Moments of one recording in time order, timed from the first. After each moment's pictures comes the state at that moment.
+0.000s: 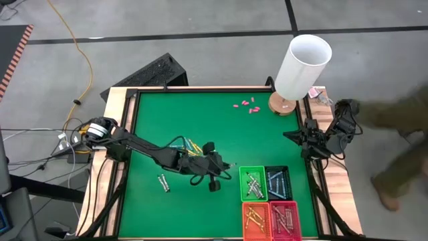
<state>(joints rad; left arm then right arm) -0.29 1.75 1.17 0.10 -0.39 -0.23 0.90 0.03 0.39 -0.87 1.13 0.87</state>
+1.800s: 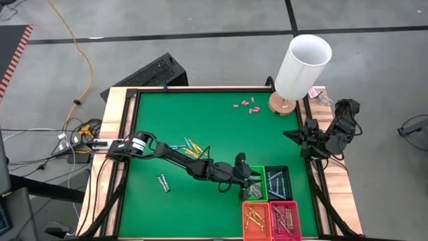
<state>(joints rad) -0.25 2.25 1.50 0.65 -0.24 -0.16 0.90 0.04 0.39 -0.89 1.15 0.89</state>
